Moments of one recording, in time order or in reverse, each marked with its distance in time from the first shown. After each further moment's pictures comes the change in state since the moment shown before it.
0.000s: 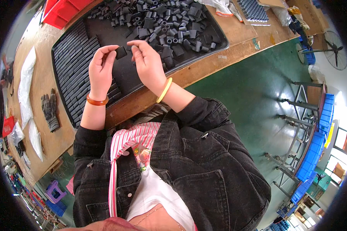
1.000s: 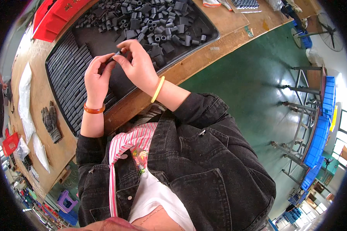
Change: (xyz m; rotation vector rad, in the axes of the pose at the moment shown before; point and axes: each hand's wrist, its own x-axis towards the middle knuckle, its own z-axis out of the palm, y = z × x) left_hand -0.001 0.008 0.006 0.329 -0.099 0.105; right_hand 0.001 0.011 0.003 -0.029 0.128 -0.228
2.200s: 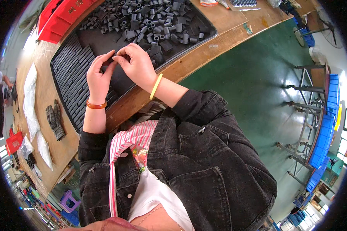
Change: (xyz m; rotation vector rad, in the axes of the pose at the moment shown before) left_hand -0.005 -0.003 0.000 0.031 0.007 0.083; right_hand -0.003 0.001 -0.001 -0.093 -0.063 -0.035
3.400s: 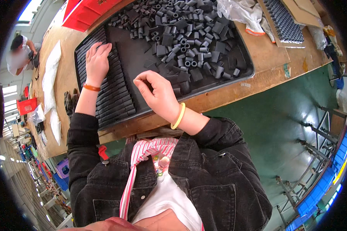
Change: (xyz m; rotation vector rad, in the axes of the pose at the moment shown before) left_hand 0.063 -0.092 -0.083 1.278 -0.188 0.210; right_hand 0.006 -0.011 -0.012 0.265 -0.249 0.237
